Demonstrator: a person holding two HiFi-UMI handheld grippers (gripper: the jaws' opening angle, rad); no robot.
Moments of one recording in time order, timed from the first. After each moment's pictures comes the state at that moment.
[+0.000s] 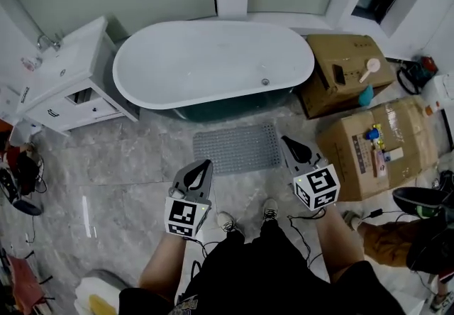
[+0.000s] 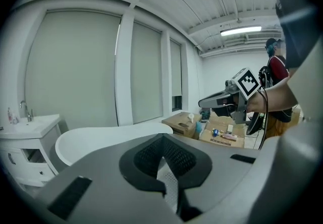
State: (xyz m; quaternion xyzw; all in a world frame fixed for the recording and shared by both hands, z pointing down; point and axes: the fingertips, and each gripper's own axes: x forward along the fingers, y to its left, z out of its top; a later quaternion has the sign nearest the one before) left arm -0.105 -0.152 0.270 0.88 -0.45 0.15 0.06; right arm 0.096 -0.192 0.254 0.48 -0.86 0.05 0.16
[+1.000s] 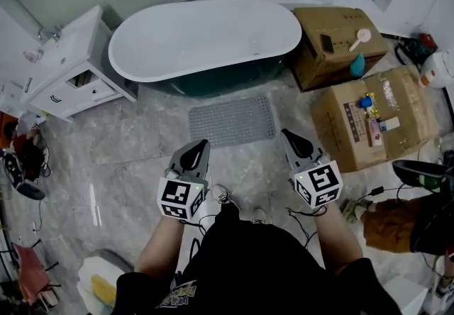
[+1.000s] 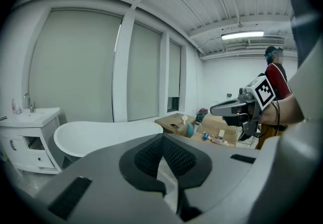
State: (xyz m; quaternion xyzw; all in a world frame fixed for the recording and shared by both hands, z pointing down) left arm -0.034 -0.049 0.251 0.88 -0.46 0.13 0.09; right arm 0.164 -0.049 0.243 0.48 -0.86 0.07 0.13
